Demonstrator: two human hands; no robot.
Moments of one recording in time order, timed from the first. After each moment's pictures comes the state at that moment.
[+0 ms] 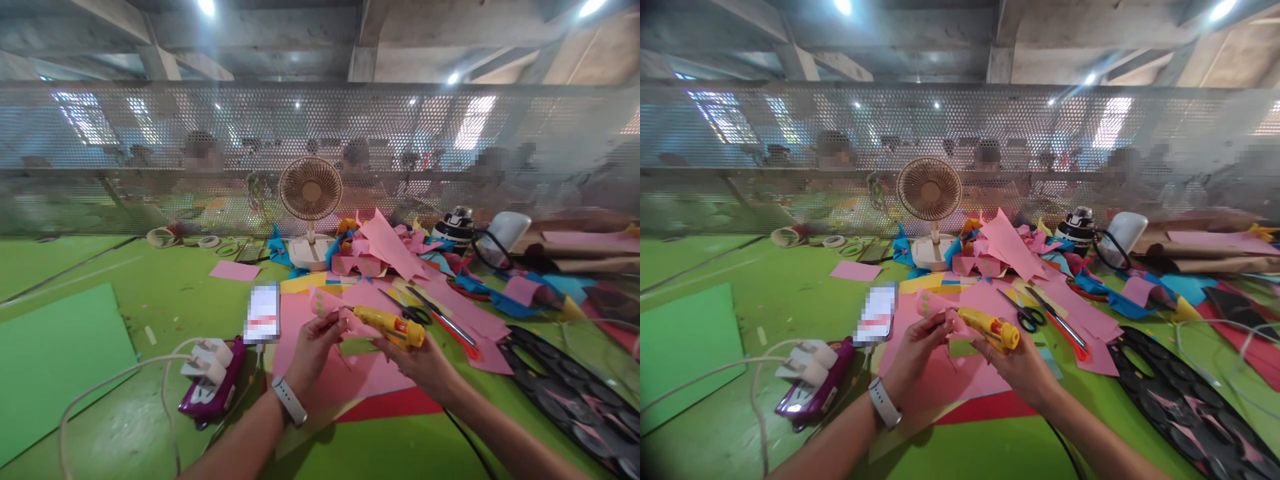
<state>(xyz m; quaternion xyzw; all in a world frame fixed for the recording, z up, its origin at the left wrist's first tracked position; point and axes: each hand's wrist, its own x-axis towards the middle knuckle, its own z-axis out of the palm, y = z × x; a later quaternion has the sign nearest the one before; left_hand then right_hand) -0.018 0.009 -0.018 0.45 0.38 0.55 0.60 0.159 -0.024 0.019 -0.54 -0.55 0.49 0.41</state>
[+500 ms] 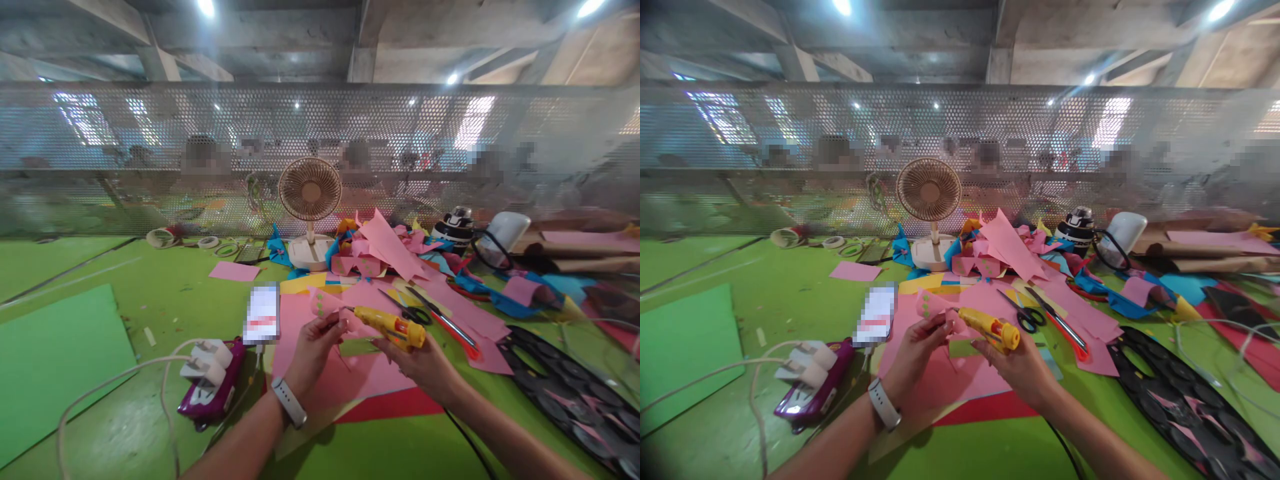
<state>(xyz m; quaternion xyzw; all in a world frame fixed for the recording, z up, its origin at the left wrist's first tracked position) -0.018 0.010 -0.020 0.45 0.37 0.54 0.60 0.159 -0.024 0.015 -0.55 -0.55 0.48 0.41</state>
